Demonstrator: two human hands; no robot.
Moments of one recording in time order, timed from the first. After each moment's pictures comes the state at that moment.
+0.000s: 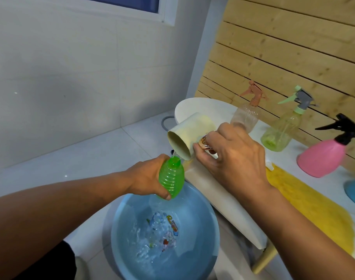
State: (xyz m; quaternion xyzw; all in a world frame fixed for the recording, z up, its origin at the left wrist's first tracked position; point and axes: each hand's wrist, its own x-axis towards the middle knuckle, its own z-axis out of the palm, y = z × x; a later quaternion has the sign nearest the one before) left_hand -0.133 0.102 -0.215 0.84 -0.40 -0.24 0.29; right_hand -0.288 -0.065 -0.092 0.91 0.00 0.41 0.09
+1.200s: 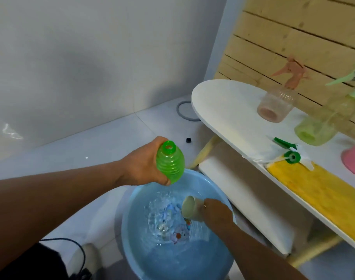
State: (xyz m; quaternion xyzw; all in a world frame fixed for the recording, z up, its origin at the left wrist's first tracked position) left_hand -0.106 0.122 -0.230 0.82 -0.36 -0.20 0.40; right_hand -0.266 -0.105 -0.366 0.95 -0.26 -0.19 -0.06
